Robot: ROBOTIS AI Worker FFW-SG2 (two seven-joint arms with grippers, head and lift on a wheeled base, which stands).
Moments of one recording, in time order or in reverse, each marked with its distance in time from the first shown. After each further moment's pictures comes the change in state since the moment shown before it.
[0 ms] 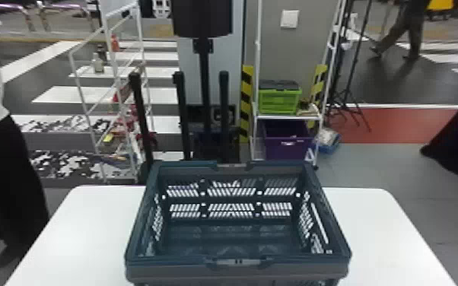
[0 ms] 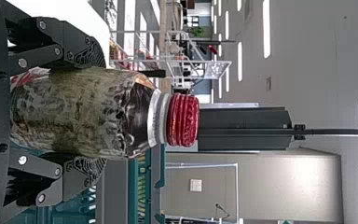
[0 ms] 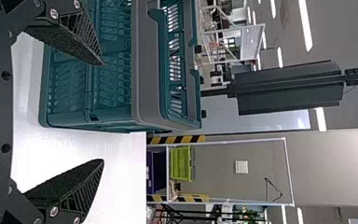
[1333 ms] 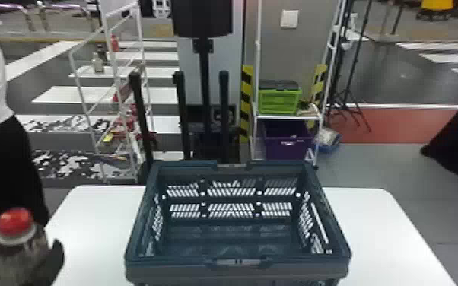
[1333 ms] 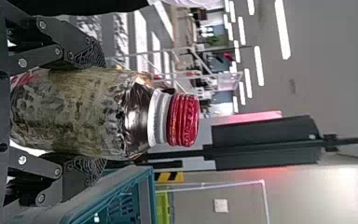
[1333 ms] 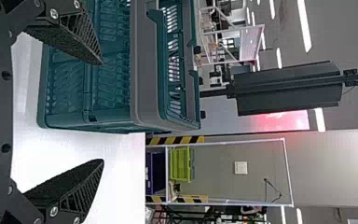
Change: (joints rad) left arm -0.174 0.010 0.257 -0.519 0.058 0.857 -0.108; right arm -0.002 -0.002 0.002 0.002 -0.003 0.000 0.000
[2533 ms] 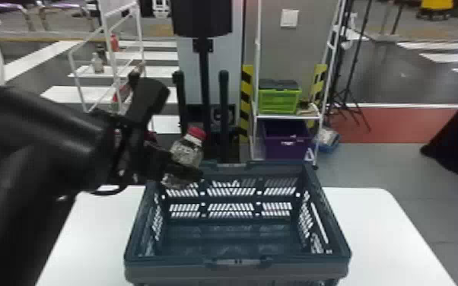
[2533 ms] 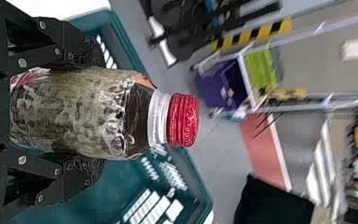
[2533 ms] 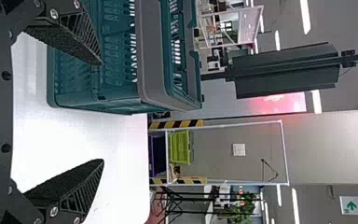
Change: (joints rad) left arm -1.309 0.249 -0.601 0.546 -0.091 1.210 -0.507; right arm 0.038 0.040 -0.042 0.047 -0.019 -0.092 0.000
